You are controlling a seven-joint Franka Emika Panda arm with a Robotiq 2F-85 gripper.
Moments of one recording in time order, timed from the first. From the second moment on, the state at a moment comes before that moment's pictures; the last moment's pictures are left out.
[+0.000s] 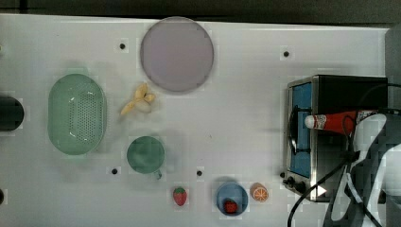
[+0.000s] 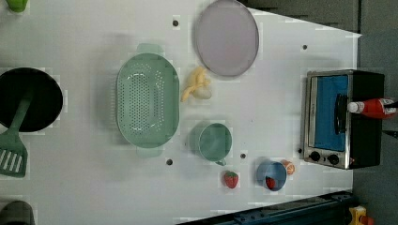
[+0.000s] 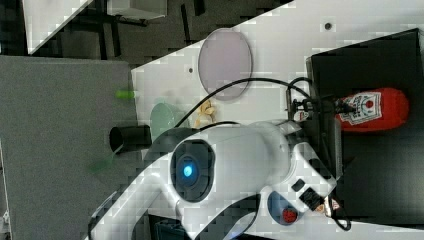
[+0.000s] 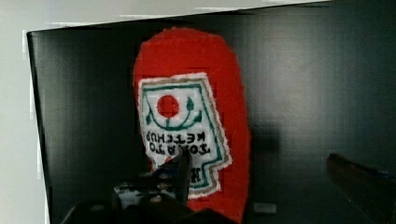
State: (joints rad) arm -0.14 0.31 -0.62 -1.86 0.15 0.60 0.09
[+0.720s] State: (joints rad) arm -0.14 0.38 -0.62 -1.85 0.19 0.69 0.09
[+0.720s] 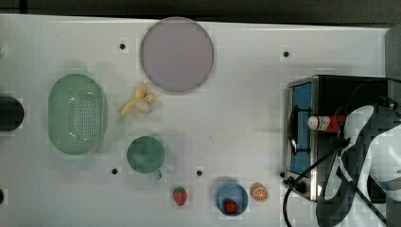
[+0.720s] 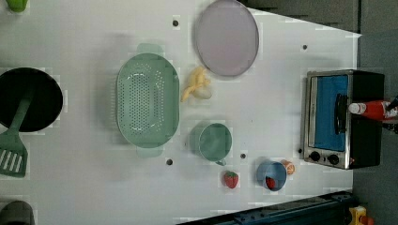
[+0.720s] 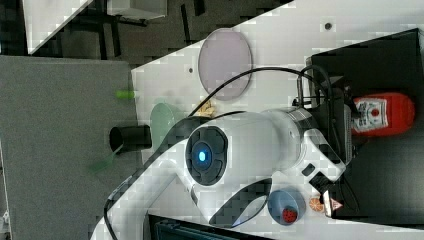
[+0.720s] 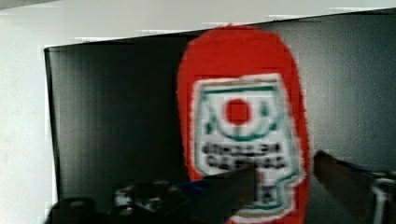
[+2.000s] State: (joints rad) arm -0.02 0.15 -0.55 -1.50 0.05 0.13 0.08
